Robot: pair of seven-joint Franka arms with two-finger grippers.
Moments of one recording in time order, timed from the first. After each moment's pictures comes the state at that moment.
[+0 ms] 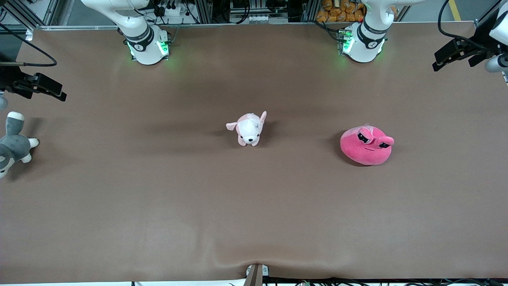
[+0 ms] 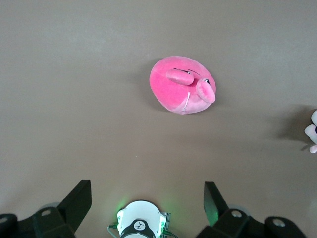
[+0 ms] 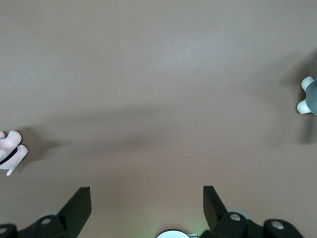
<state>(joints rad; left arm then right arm) 0.00 -0.19 -0.06 -1.66 0.02 1.41 -0.18 0.00 -0.03 -0.02 -1.56 0.02 1.45 0.07</state>
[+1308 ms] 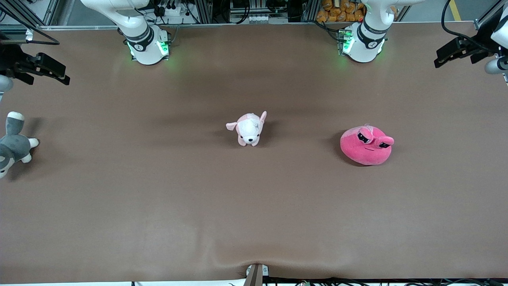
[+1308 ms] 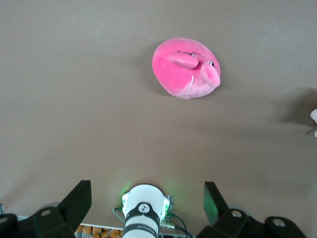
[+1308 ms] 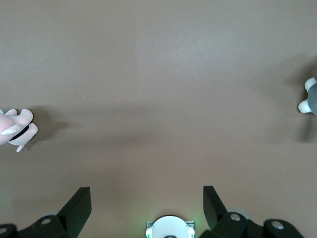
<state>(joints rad) 0.01 -0.16 -0.06 -1.62 0.02 1.31 -0.16 0.03 -0.04 0.00 -1.48 0.03 1.35 0.04</state>
